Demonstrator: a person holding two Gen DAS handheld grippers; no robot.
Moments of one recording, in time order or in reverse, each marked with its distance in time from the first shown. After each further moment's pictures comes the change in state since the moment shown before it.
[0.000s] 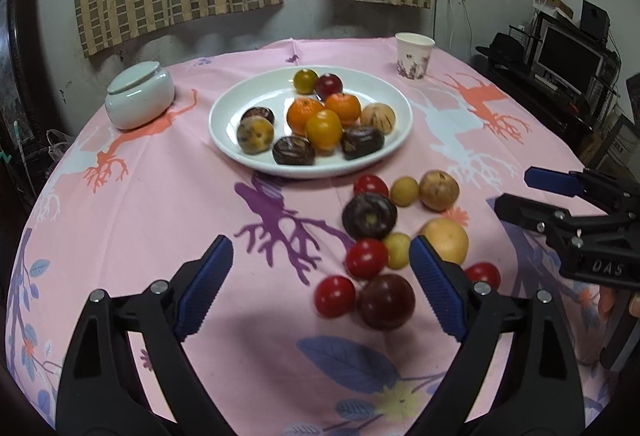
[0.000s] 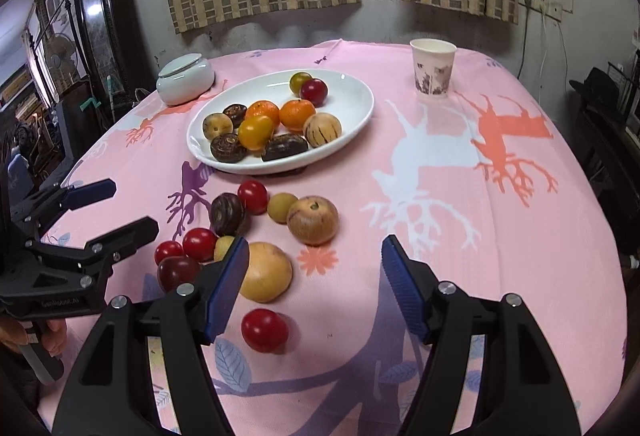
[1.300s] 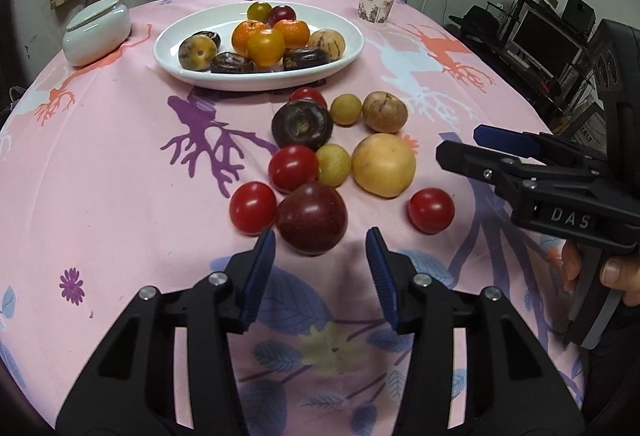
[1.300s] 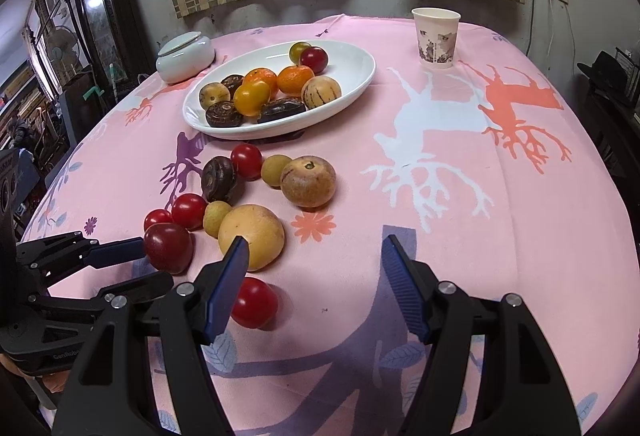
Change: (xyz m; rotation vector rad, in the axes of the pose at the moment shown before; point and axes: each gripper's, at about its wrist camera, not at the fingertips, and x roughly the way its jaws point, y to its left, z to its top) left arm 0.014 -0.025 -0.037 -0.053 0.150 -0.157; right arm 0.010 -0.003 -0.013 -0.020 0.064 0.022
